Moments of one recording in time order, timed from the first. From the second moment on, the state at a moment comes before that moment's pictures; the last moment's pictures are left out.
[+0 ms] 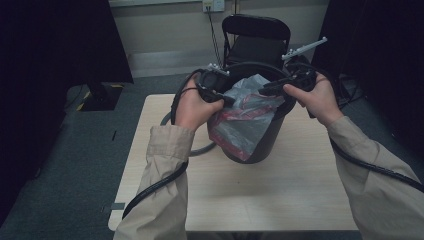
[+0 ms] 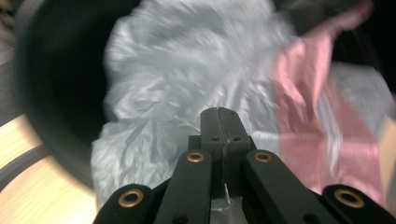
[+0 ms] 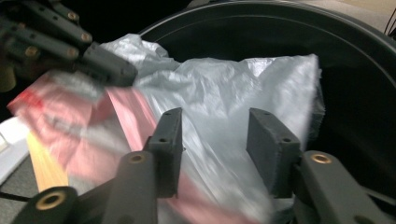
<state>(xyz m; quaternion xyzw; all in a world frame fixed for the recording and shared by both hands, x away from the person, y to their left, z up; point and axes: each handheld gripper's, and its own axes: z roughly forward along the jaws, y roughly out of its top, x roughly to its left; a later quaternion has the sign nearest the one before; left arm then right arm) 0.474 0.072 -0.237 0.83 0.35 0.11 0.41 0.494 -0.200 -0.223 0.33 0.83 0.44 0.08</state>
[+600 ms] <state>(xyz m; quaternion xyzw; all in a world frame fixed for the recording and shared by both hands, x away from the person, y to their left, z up) 0.483 0.079 -0.241 0.81 0.40 0.15 0.41 0.479 -0.206 -0.216 0.28 0.84 0.45 0.06</state>
